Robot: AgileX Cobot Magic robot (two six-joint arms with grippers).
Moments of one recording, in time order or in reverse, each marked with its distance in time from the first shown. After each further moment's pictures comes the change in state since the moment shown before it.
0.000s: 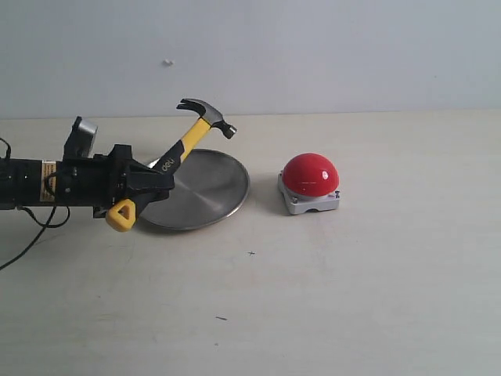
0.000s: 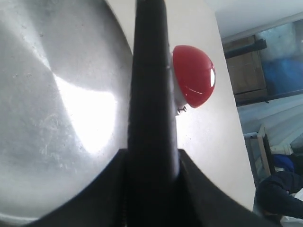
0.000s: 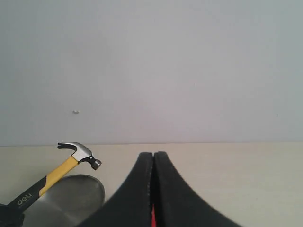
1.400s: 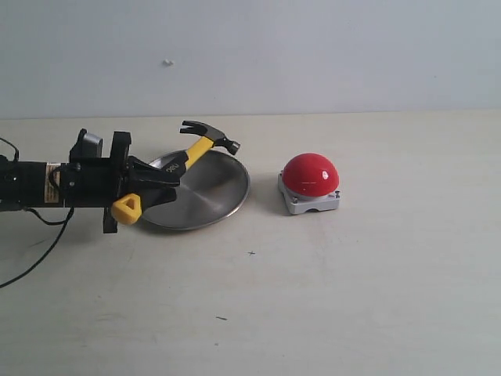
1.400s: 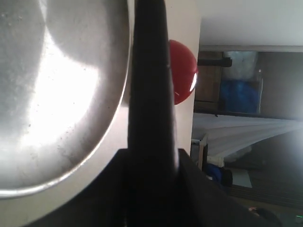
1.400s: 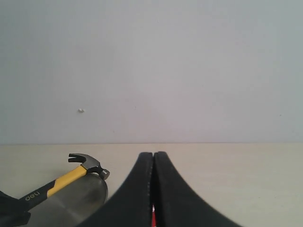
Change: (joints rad) left arm 0.000 0.051 -0.044 0.017 -0.094 -0.339; right arm 0.000 -0.055 0.071 -0.004 -0.043 0.000
